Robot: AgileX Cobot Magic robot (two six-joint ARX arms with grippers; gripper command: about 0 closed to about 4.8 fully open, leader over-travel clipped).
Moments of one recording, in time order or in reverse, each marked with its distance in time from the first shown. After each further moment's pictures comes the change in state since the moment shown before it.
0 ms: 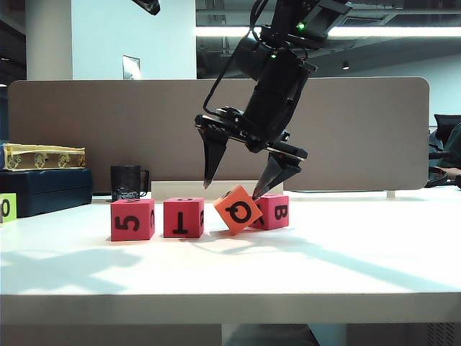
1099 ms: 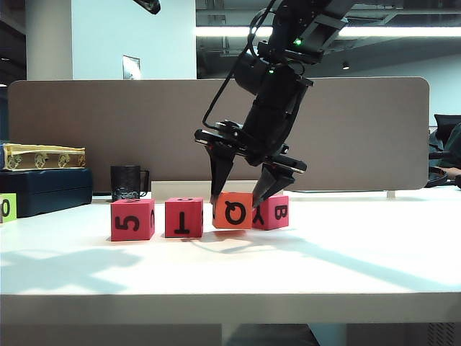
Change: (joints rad) left arm 0.000 0.000 0.000 0.005 0.000 0.000; right arm -0.003 0.040 -0.001 0.010 -0.001 -0.005
